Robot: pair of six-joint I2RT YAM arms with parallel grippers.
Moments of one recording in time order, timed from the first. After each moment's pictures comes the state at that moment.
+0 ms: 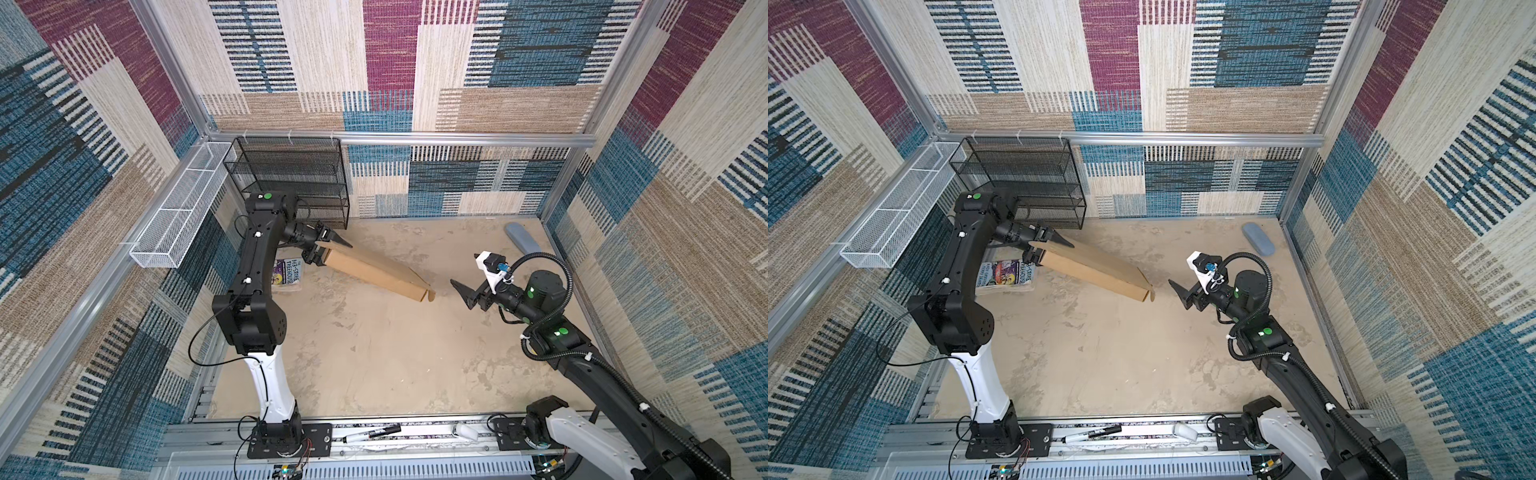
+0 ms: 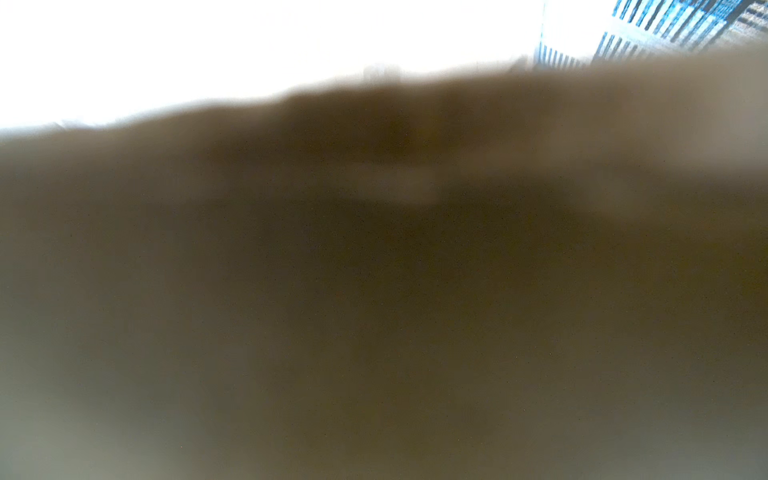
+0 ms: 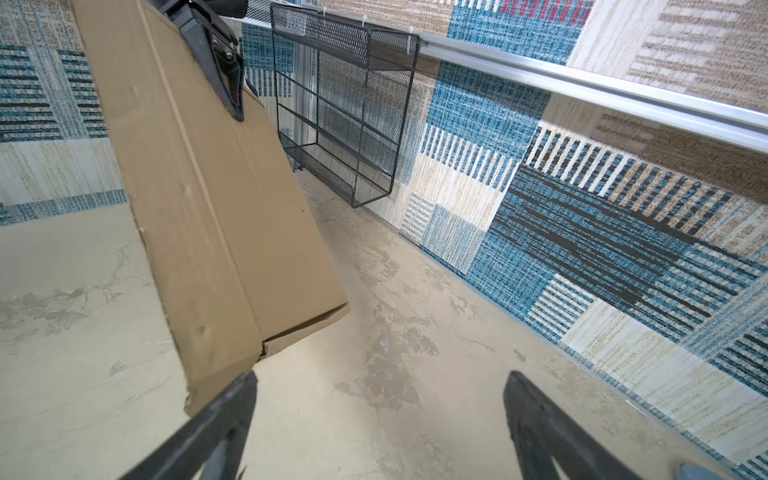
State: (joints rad) left arm 0.00 2.02 2.20 -1.68 0.91 -0.69; right arm 0.34 0.90 0.66 0.10 -0.38 -0.27
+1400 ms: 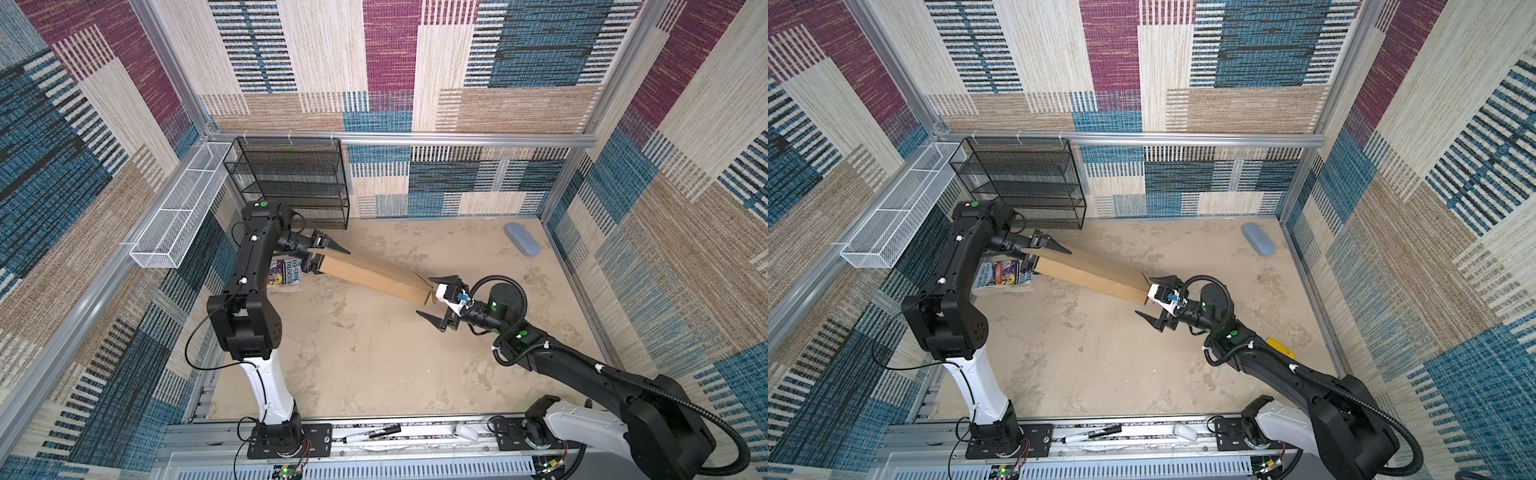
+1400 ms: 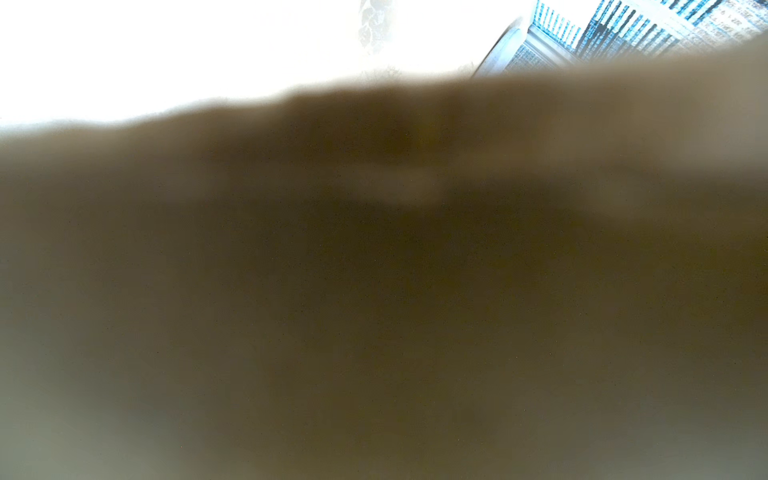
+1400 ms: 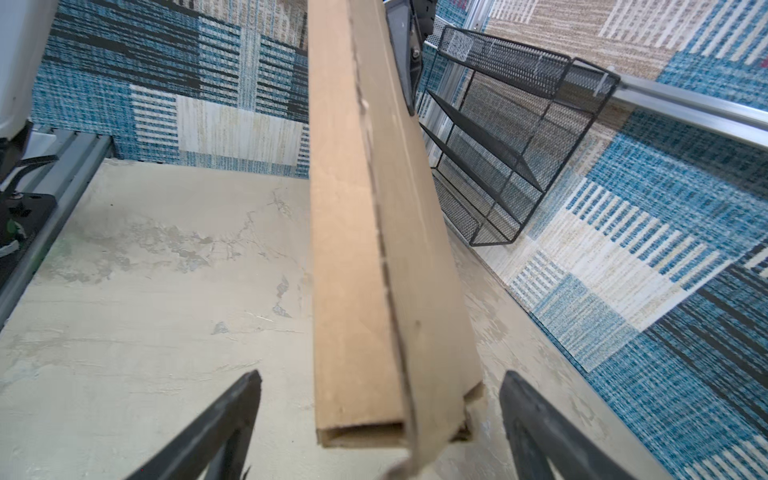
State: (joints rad) left arm 0.02 1.96 2.03 -1.70 1.03 -0.61; right arm 0.56 1.14 0.53 0.50 -0.54 -0.41
